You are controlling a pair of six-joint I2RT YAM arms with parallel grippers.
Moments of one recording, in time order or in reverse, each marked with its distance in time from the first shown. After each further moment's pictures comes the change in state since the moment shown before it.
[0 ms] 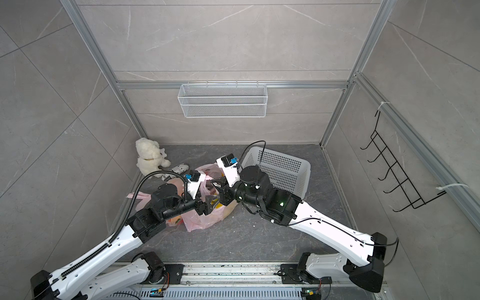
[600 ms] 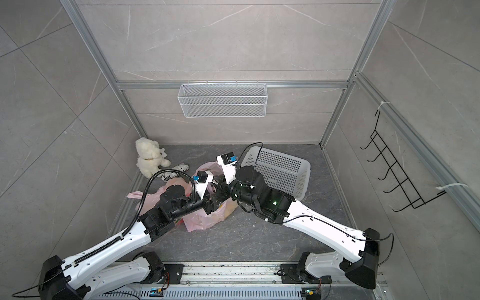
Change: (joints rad) left arm -0.036 0.093 -0.044 0.209 -0.073 0.002; right arm 0.000 0.029 -0.059 0.108 0.038 0.124
